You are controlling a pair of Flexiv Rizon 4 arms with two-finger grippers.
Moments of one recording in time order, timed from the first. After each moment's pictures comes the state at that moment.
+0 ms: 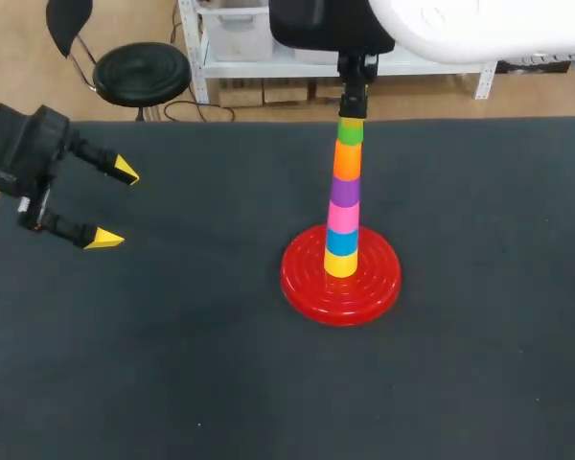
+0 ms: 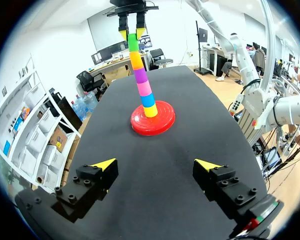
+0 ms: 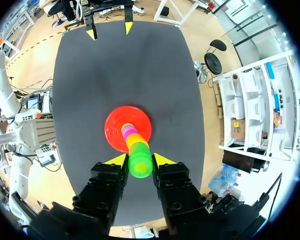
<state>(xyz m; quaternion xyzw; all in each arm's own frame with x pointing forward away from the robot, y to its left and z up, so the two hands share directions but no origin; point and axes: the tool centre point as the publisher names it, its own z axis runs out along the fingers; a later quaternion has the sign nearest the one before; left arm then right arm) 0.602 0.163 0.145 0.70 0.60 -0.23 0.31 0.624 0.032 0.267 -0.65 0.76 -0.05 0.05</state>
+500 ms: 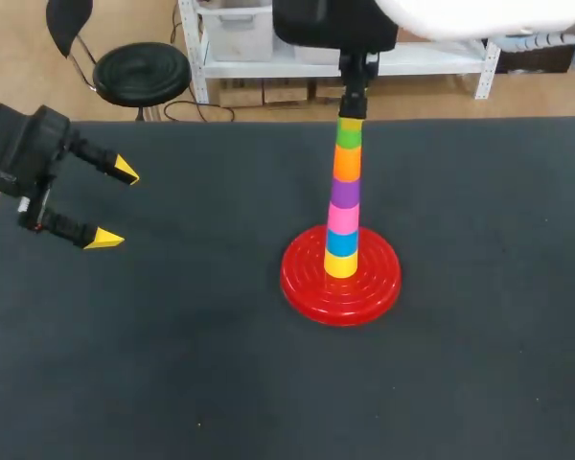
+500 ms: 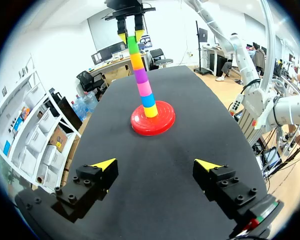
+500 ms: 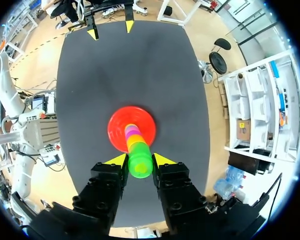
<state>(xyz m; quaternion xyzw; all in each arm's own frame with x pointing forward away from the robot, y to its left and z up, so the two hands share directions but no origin) 0.602 0.163 0.145 0.70 0.60 -0.23 0.31 0.628 0.034 0.262 -0.65 0.76 -0.02 0.04</state>
